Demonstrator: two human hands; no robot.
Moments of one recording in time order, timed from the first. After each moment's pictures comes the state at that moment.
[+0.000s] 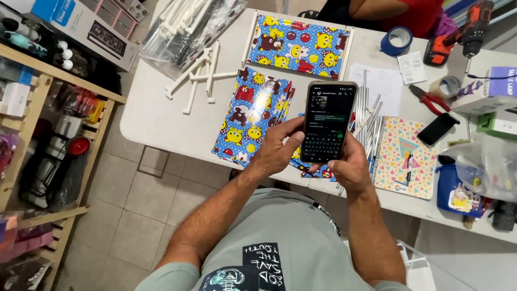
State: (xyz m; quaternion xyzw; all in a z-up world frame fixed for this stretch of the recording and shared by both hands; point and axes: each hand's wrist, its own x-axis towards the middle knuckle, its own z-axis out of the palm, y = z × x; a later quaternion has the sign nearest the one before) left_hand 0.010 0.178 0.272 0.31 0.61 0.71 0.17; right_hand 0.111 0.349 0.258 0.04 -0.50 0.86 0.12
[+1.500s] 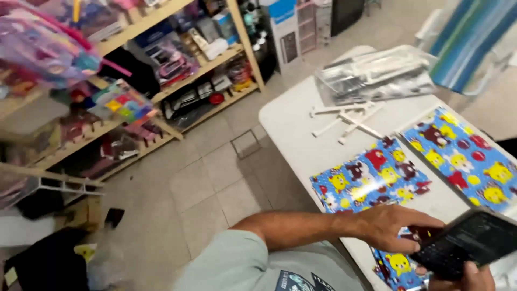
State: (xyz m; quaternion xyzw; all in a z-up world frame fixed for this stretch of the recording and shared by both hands) left_hand 0.003 0.173 0.225 0.32 0.75 0.56 0.16; right_hand 0.071 0.410 0.133 0.18 -0.77 0.29 0.53
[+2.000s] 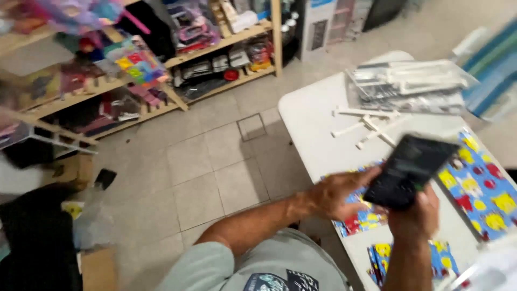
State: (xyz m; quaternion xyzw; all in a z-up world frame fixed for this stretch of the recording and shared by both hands) left_hand 0.020 0.028 0.250 0.30 0.79 0.51 -0.18; right_hand -0.028 0.220 0.249 0.09 -0.48 0.87 0.01
